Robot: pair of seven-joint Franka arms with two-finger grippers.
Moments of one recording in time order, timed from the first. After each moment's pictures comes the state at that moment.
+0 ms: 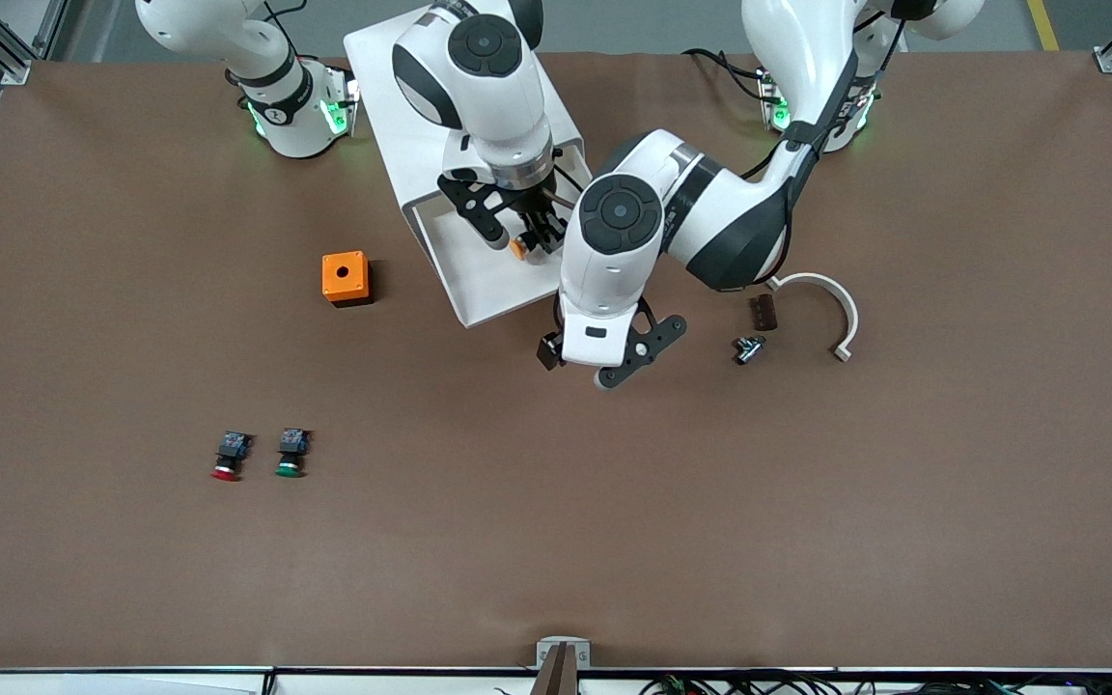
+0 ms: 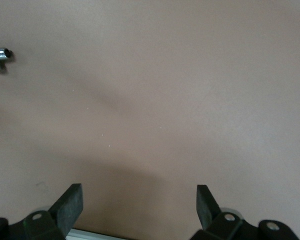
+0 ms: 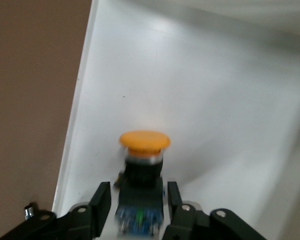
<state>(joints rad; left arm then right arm) -0.76 0.65 0.07 -1.19 -0.13 1.85 -1.32 0.94 0.23 -0.08 -1.81 0.10 2.14 1.71</state>
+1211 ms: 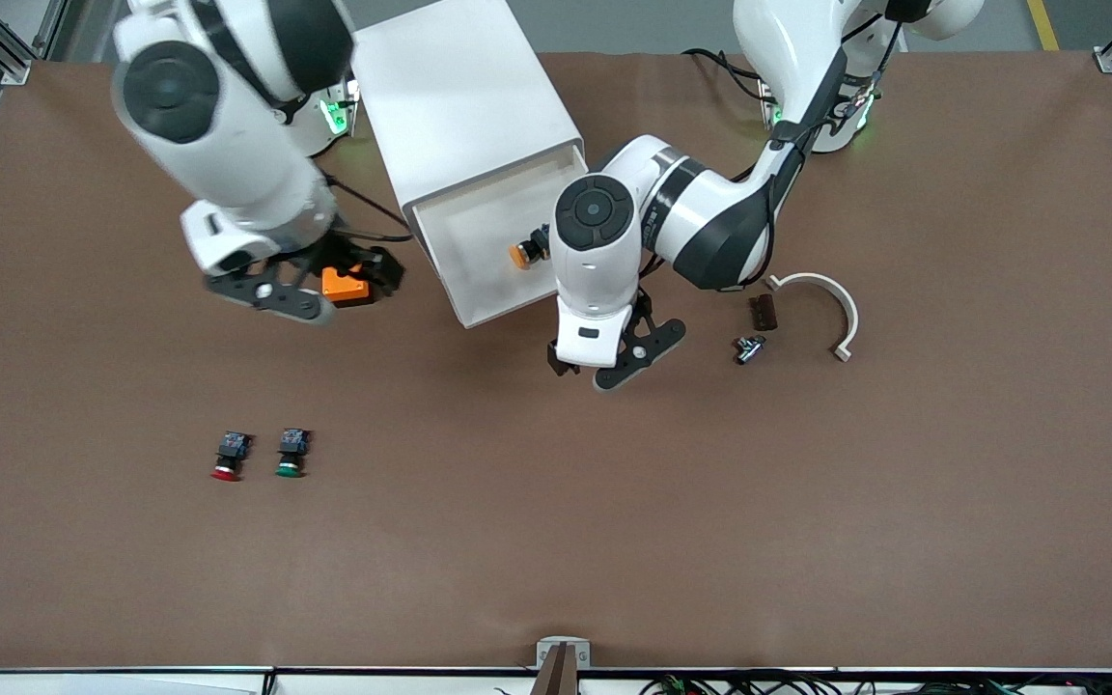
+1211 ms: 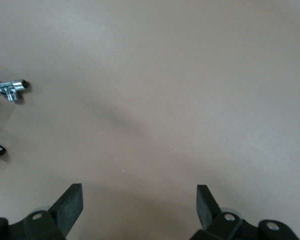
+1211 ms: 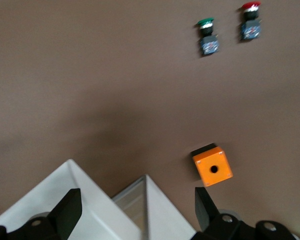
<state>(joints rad) -0.77 0.66 0.05 -1.21 0.01 1.85 -1.31 0.50 0.17 -0.11 -1.53 0.08 1.62 0.63</state>
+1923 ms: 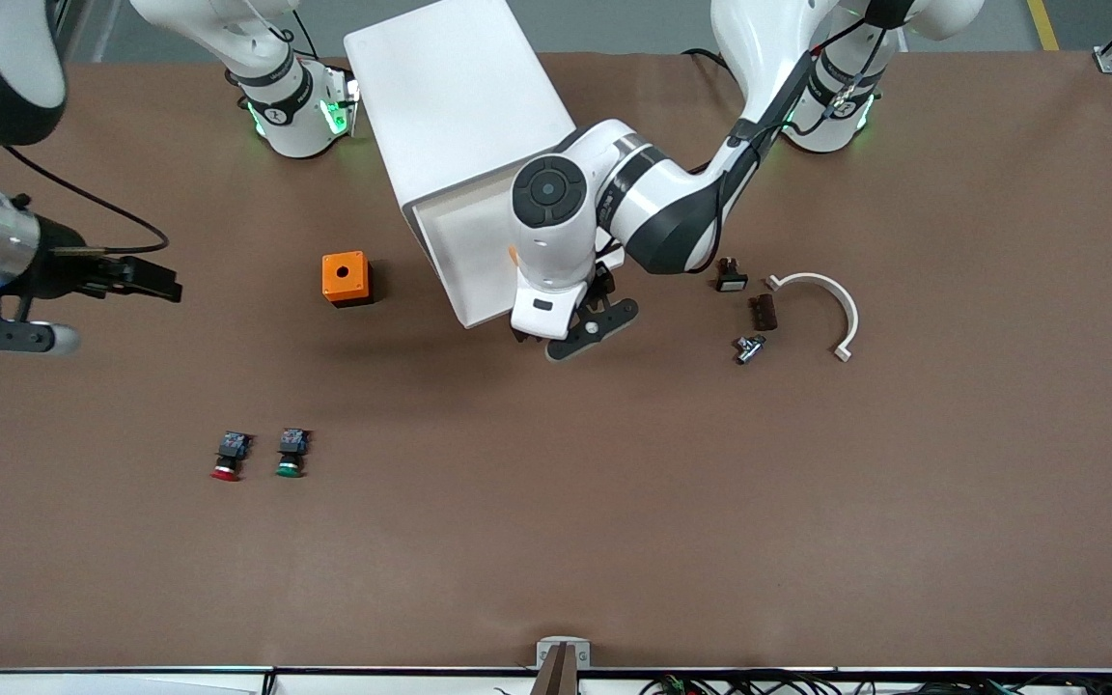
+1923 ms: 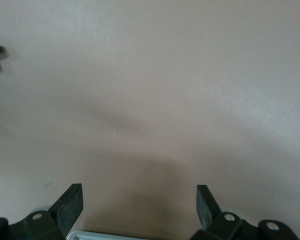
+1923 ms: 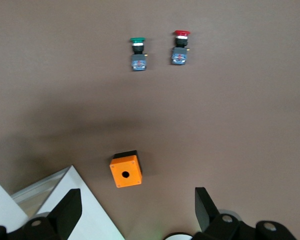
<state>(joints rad) -0.77 0.68 -0.06 -1.21 0.01 1.85 -1.31 0.13 0.16 -0.11 -1.46 0.08 1.44 0.09</state>
